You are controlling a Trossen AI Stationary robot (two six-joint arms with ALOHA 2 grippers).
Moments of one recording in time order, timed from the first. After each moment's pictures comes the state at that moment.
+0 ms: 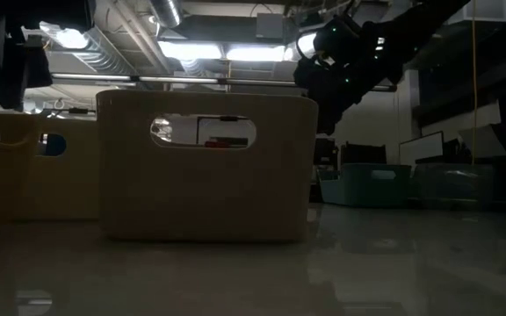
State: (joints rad) left arm -0.56 1.23 0.81 -0.61 -0.08 -0.99; right arm -0.33 1.56 0.91 0.01 -0.17 0.04
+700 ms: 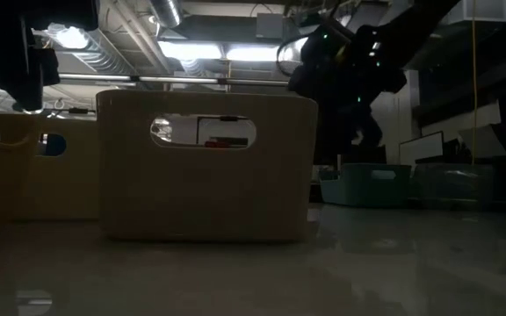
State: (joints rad) left arm -0.56 1.23 0.81 -0.61 -0.17 -0.99; right arm -0.15 1.68 0.91 -0.02 -0.22 -0.51
